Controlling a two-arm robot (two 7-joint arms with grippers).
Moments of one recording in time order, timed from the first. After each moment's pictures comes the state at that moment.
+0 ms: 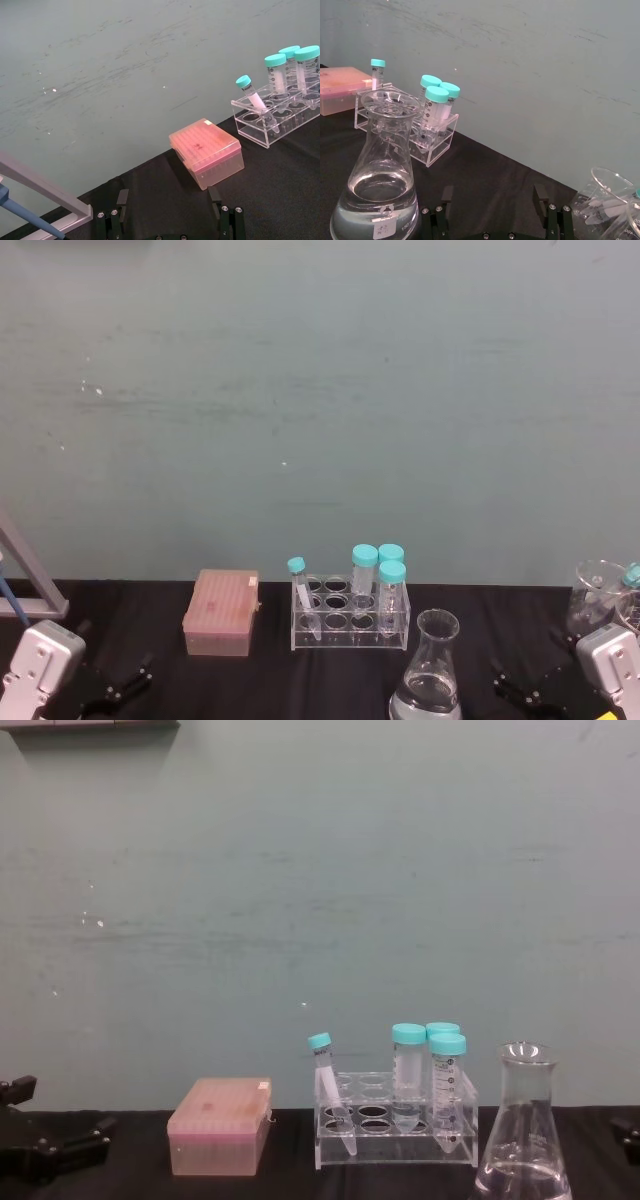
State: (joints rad) left arm -0.20 0.60 0.45 -1.41 -0.25 -0.12 0.03; right arm 0.20 0.60 -0.45 -1.41 0.25 -0.12 -0.03
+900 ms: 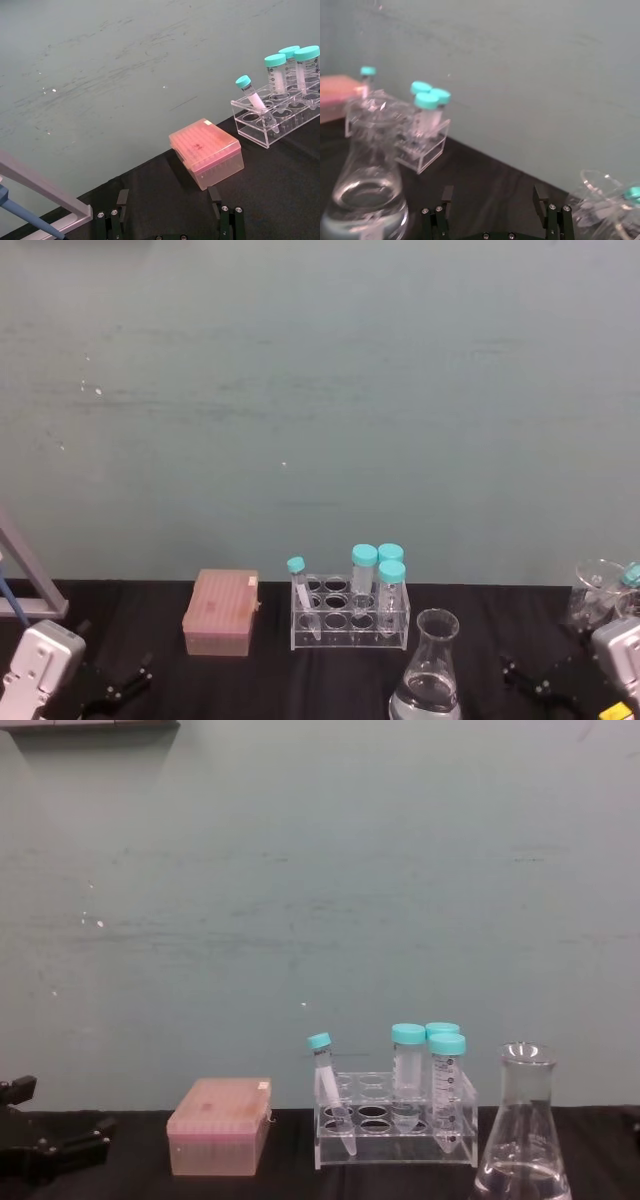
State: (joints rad) left arm -0.20 0.60 0.45 -1.41 -0.25 -0.12 0.03; right arm 0.20 0.60 -0.43 -1.40 0.27 -0.14 -0.01
